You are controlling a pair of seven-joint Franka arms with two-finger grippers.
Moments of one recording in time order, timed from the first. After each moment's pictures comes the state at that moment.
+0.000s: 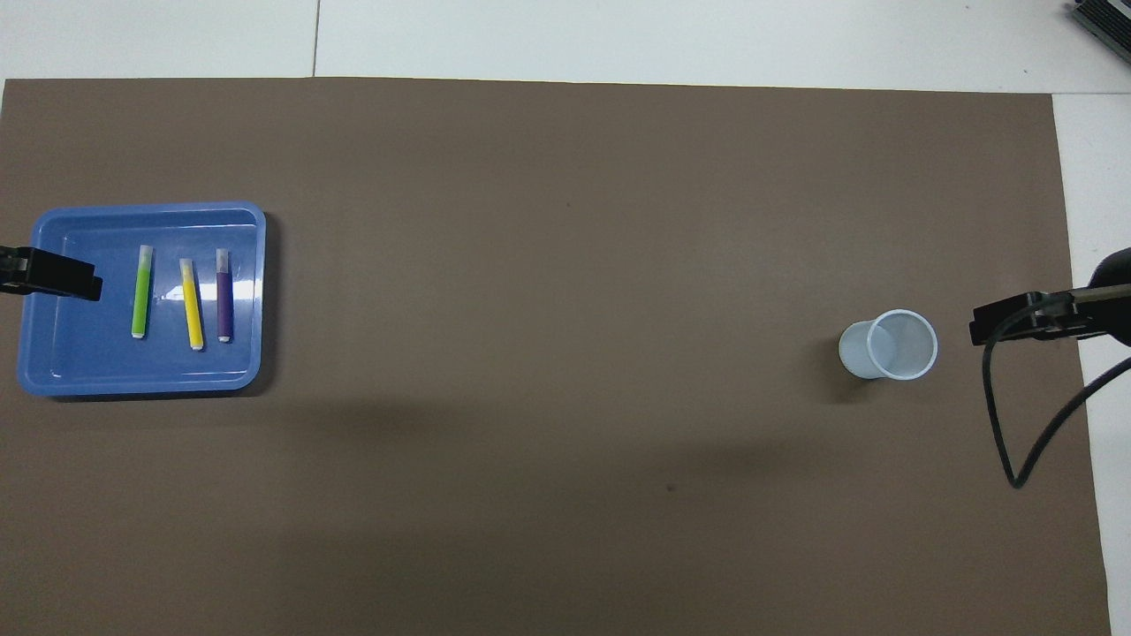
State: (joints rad) left arm -0.27 -0.03 0.27 -1.64 0.03 1.63 0.14; right arm 0.05 -0.09 -0.04 -1.68 -0.04 1.54 -0.02
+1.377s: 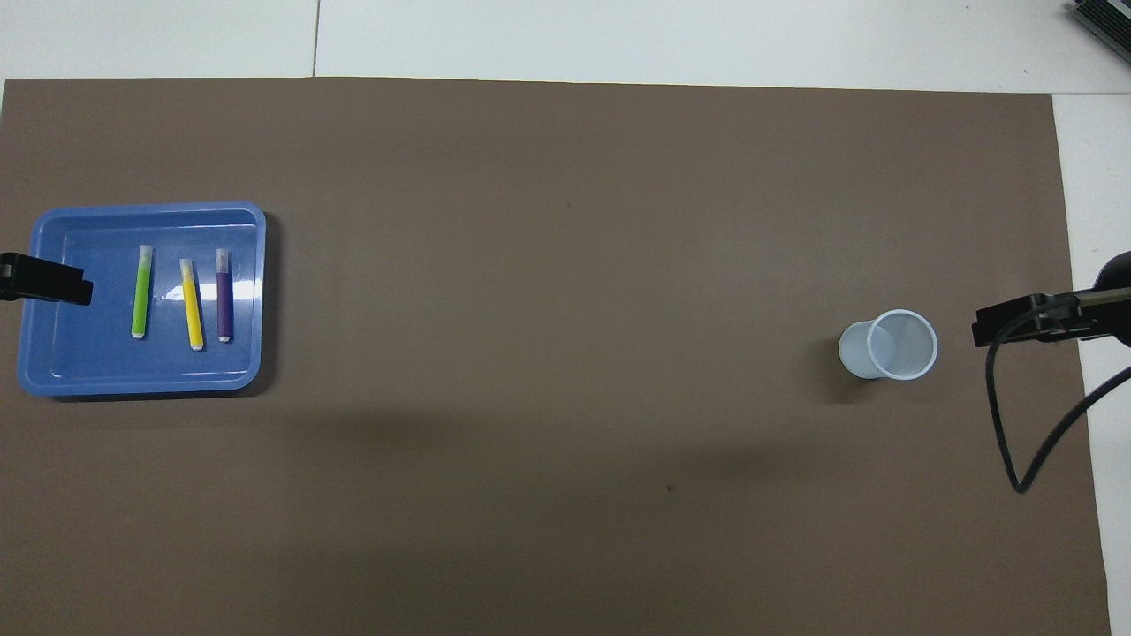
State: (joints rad) left arm -0.27 -0.05 0.27 -1.64 0.03 1.62 0.14; right arm 0.05 -0.10 -0.04 -1.68 -0.04 1.54 -0.02
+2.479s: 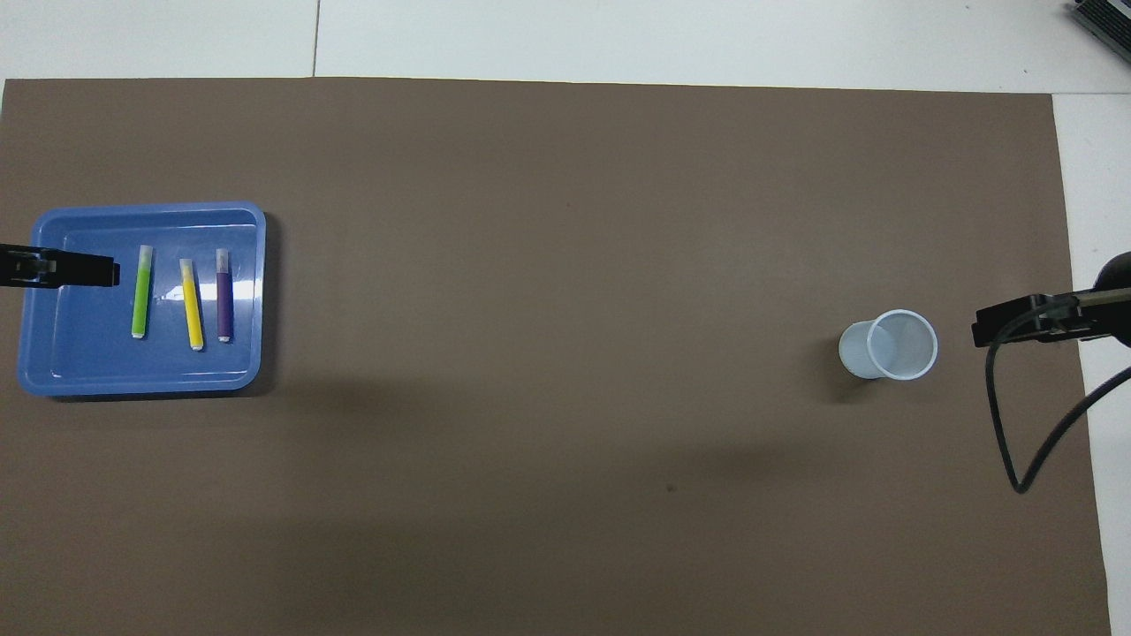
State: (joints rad) left arm -0.24 -0.09 0.29 -1.89 0.03 1.98 0.13; right arm 0.05 -0.10 -0.04 -1.68 -0.04 1.53 -0.02
